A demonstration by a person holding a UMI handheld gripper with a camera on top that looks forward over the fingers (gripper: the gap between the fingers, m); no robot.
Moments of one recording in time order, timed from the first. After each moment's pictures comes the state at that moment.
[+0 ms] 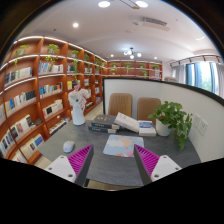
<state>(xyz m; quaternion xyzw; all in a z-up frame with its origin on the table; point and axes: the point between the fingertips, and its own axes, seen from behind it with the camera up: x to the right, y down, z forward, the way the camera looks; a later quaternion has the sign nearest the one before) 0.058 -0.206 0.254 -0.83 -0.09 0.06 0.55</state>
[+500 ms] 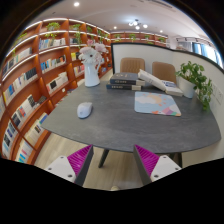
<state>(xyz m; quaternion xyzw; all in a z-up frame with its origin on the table) -0.102 -0.245 0.056 -0.90 -0.10 0.08 0.41</state>
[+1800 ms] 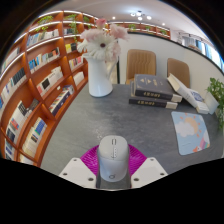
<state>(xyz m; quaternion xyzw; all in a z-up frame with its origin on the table) -0.283 -0.023 0.046 -0.93 -0.08 0.07 0.36</state>
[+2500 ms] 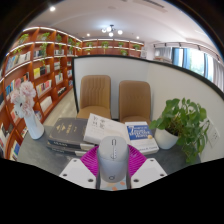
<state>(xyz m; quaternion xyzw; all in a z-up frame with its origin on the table) 0.072 0.142 0.174 -0.89 0.00 -0.04 0.46</state>
